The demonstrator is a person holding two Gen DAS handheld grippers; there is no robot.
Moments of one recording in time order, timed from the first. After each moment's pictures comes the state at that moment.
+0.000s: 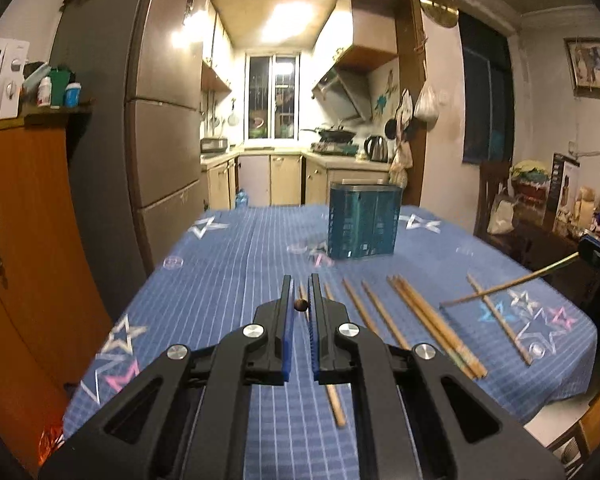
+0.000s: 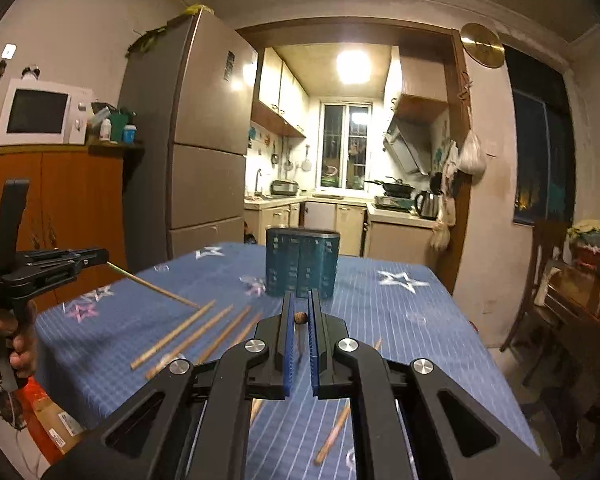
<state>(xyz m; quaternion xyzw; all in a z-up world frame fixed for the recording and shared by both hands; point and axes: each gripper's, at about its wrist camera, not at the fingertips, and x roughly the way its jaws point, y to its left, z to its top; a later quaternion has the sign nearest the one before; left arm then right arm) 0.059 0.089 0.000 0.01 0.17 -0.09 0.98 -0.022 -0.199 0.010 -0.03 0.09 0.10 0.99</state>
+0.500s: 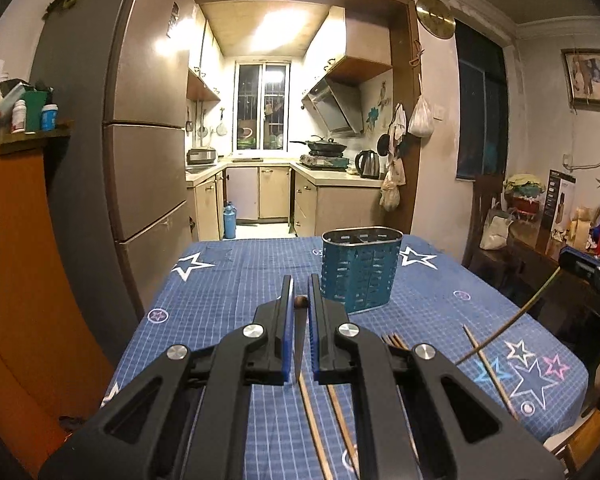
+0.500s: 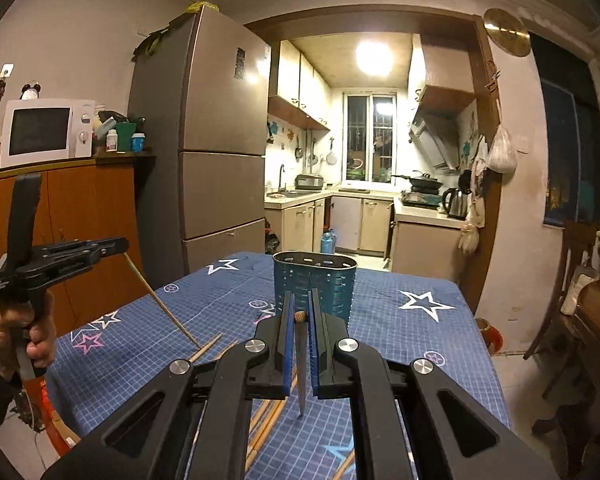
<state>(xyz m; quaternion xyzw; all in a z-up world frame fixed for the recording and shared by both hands) 0.124 0.080 0.057 0.00 0.16 -0.11 0.98 0.059 -0.209 0.070 -0.03 0.12 0.15 0.98</state>
